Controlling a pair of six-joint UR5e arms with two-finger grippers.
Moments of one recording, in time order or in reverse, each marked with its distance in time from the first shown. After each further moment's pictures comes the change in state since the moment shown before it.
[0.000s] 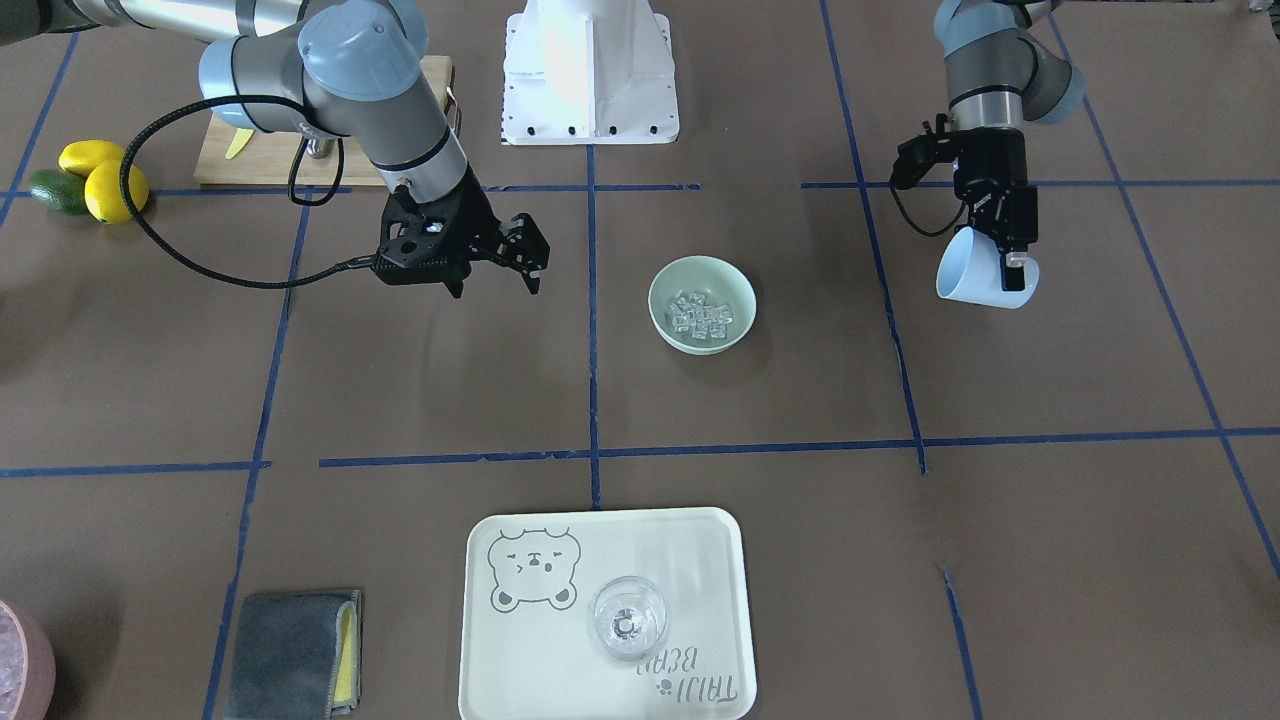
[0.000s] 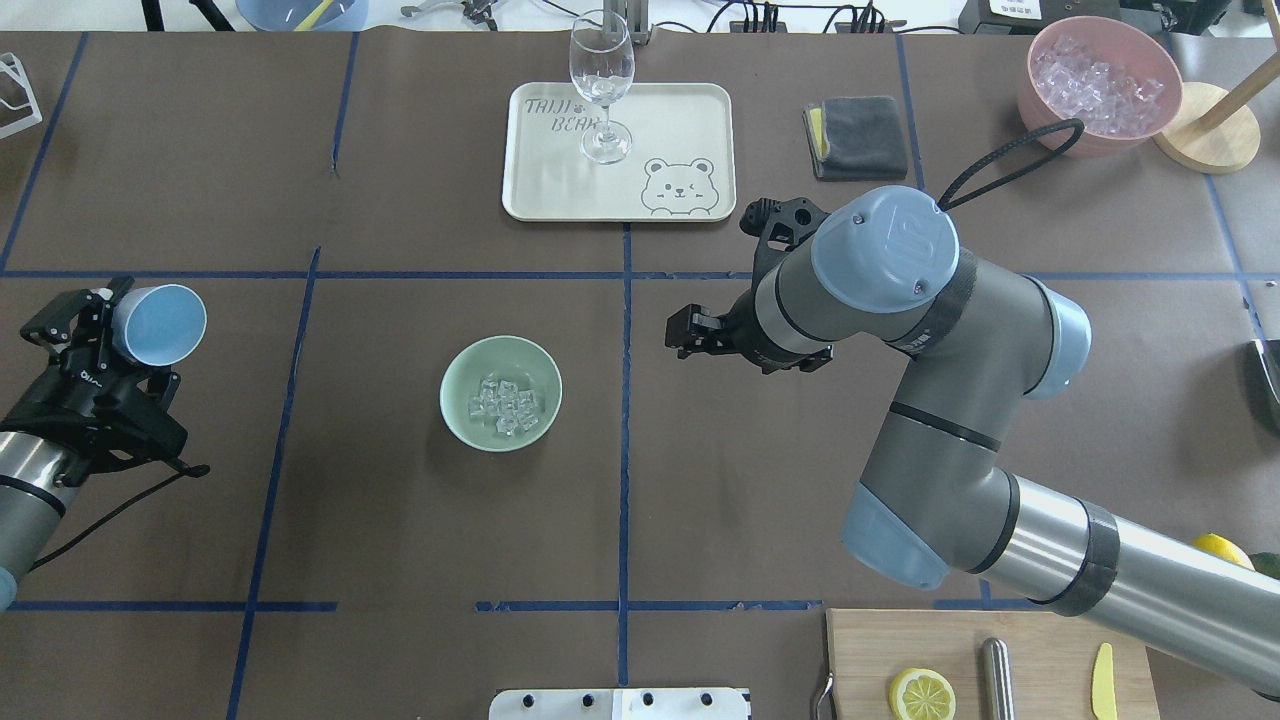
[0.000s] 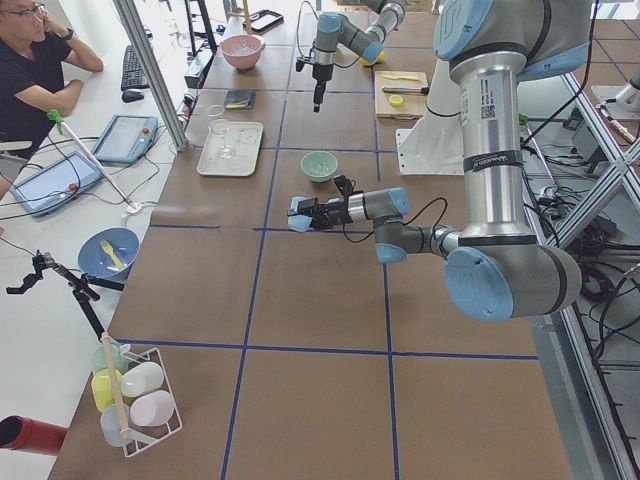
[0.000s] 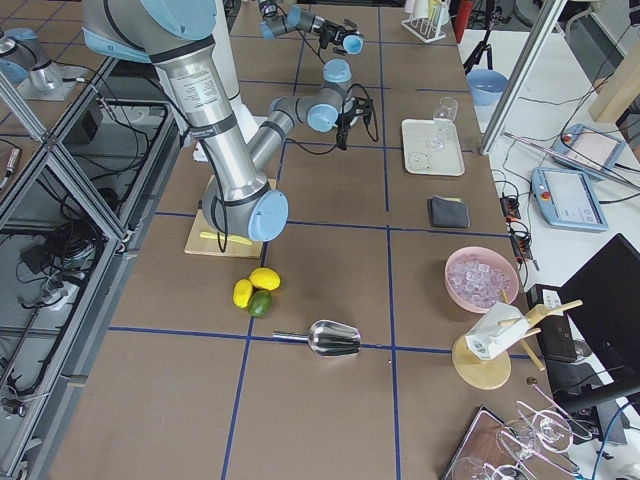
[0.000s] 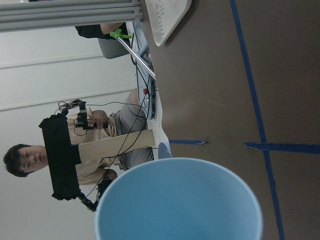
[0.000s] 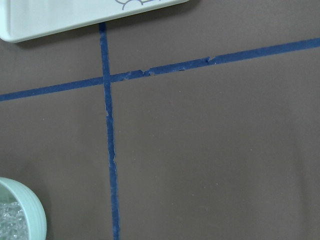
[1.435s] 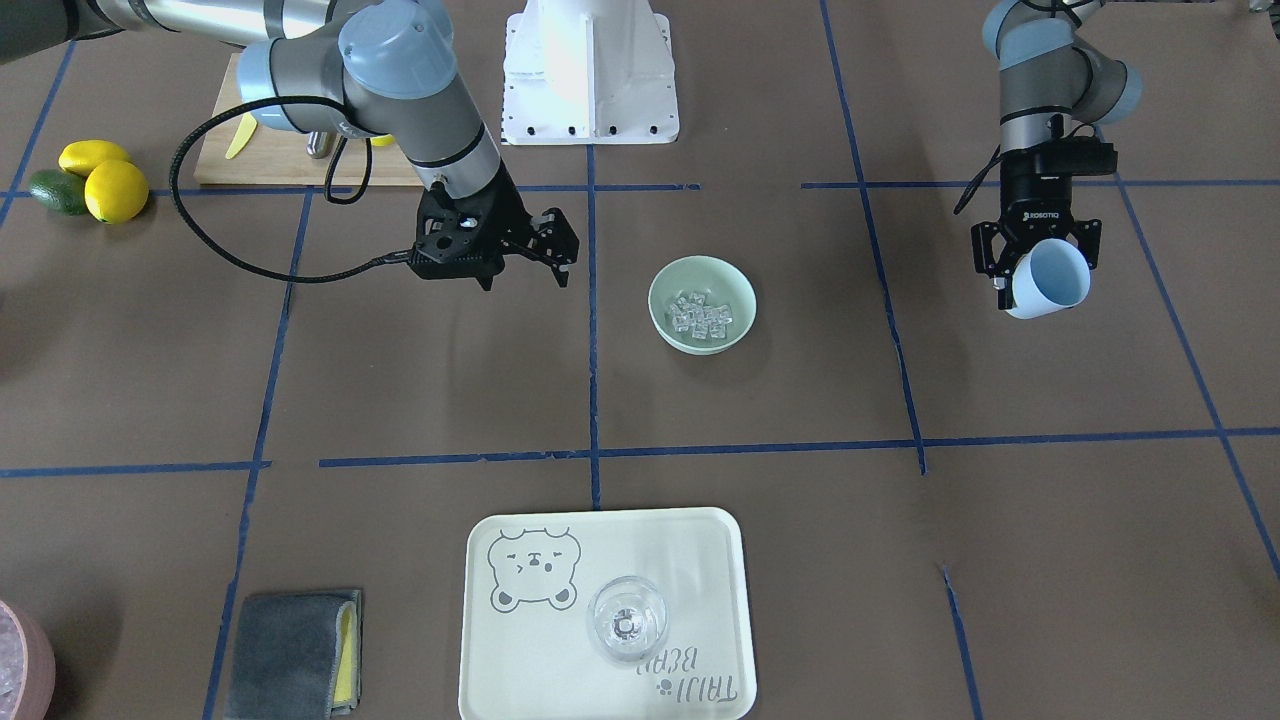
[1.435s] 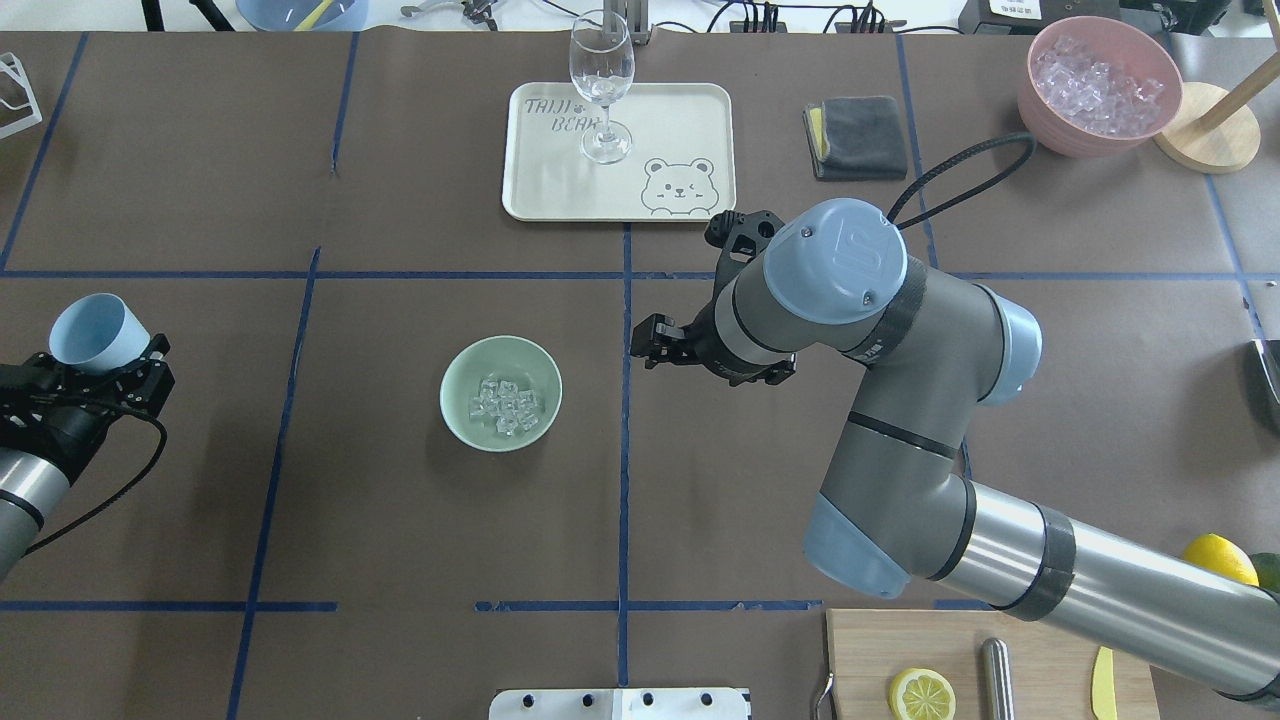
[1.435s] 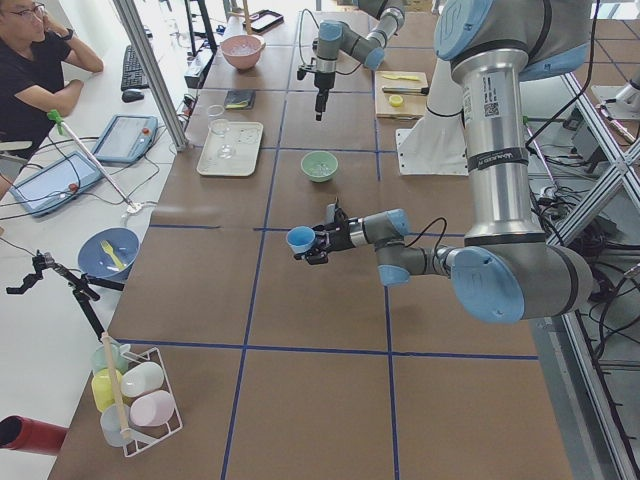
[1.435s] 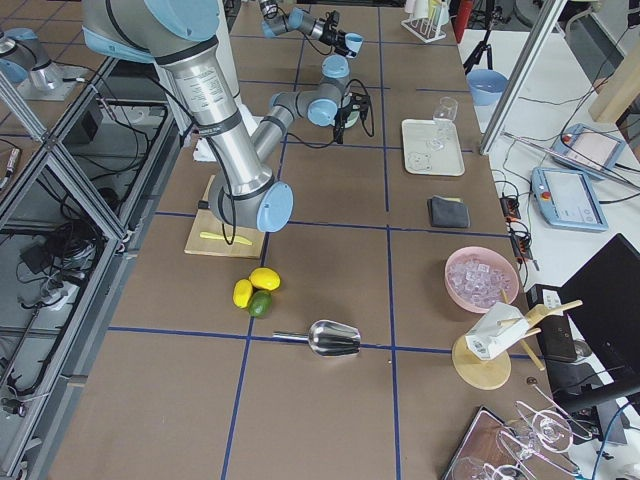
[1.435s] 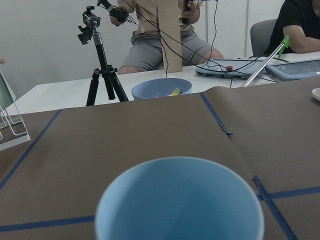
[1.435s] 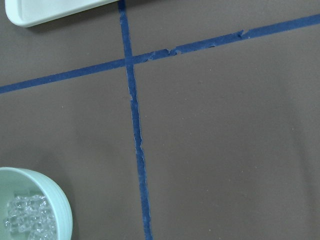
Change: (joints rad) left arm 0.003 0.022 0.123 -0.008 -0.044 -1.248; right arm -0.039 0.081 -0.070 0.002 -0.007 0.062
